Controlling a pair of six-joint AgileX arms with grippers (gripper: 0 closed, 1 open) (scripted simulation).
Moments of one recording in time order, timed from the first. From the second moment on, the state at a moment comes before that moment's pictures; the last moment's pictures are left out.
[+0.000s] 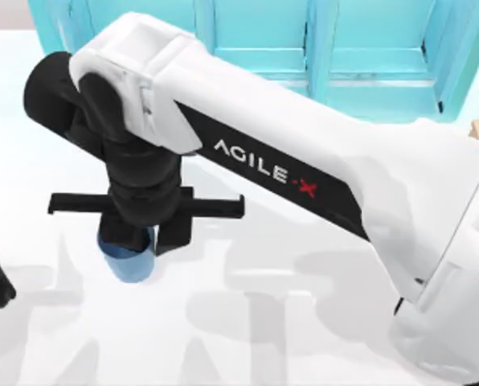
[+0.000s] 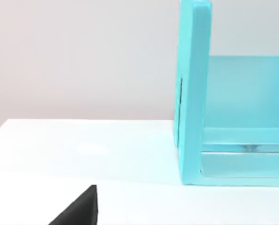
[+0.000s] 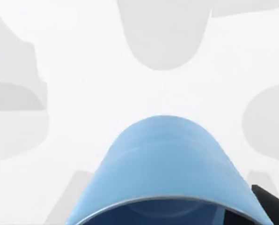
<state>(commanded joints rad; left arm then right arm) 0.00 0.00 0.00 0.00 0.00 0.00 0.98 2.53 2.55 -1.51 0.02 1.01</state>
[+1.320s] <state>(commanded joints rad) 0.00 0.00 0.00 0.00 0.00 0.00 0.99 2.51 2.36 -1.35 0.02 1.02</state>
